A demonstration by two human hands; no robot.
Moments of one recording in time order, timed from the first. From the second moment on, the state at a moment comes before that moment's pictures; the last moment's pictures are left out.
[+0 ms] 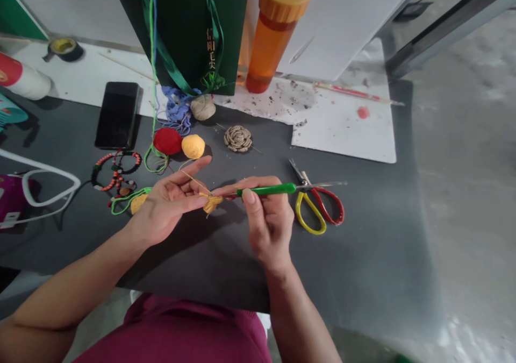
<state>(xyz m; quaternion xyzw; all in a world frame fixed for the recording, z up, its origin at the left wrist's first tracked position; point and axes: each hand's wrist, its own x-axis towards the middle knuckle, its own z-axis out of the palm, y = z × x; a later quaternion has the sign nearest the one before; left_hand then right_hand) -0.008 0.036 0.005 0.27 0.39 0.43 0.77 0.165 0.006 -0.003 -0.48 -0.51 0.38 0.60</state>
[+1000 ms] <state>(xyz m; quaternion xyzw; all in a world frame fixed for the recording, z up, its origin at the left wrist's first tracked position) -0.006 0.036 0.005 0.31 0.39 0.45 0.74 0.164 0.005 0.002 -0.44 -0.63 0.24 0.60</state>
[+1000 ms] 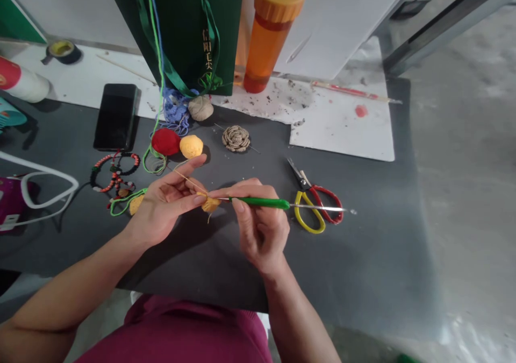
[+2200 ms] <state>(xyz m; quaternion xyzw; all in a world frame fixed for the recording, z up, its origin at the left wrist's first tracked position) -0.001 0.026 0.003 0.07 0.29 0.36 0.88 0.145 -0.003 -0.011 -0.43 -0.60 0.16 0.66</state>
